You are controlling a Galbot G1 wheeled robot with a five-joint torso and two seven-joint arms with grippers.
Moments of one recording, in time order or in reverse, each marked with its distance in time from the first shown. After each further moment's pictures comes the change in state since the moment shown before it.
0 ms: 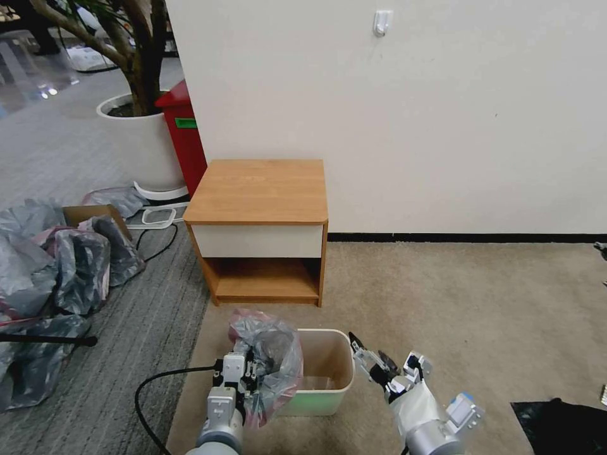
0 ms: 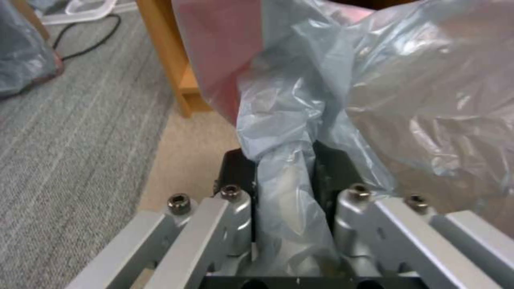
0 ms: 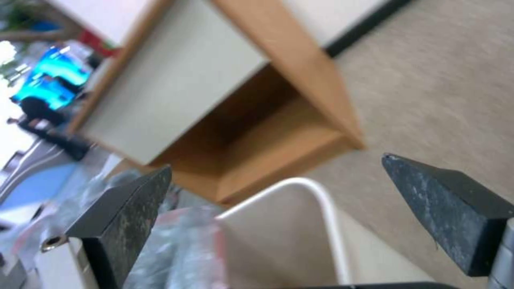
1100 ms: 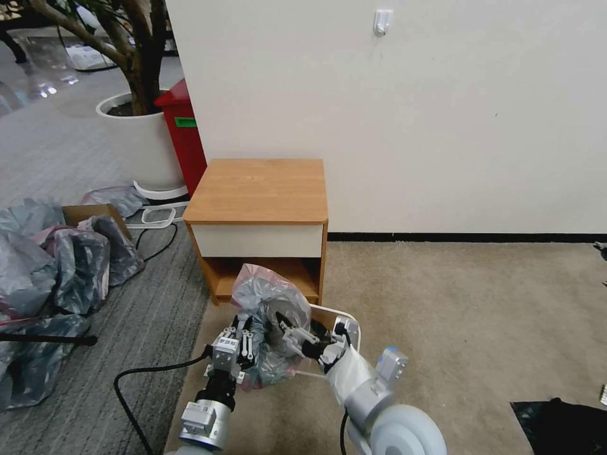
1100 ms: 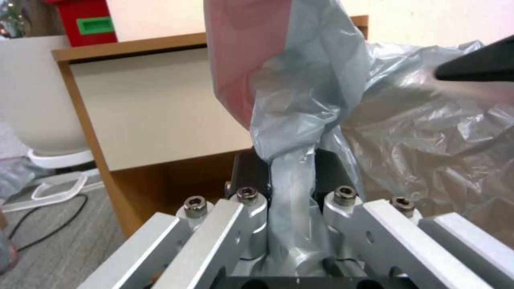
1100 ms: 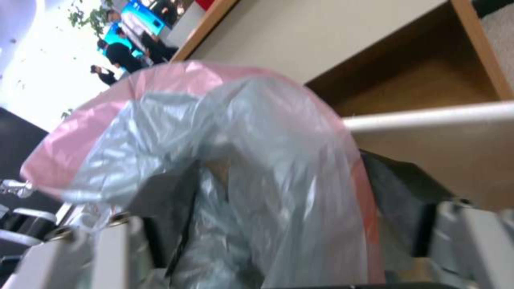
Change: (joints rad) left arm 0.037 0.017 -0.100 -0.021 0.127 -0.503 0.290; right arm 0.289 0.042 -0.224 -0.105 -0.032 -0.121 0.016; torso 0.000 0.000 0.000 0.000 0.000
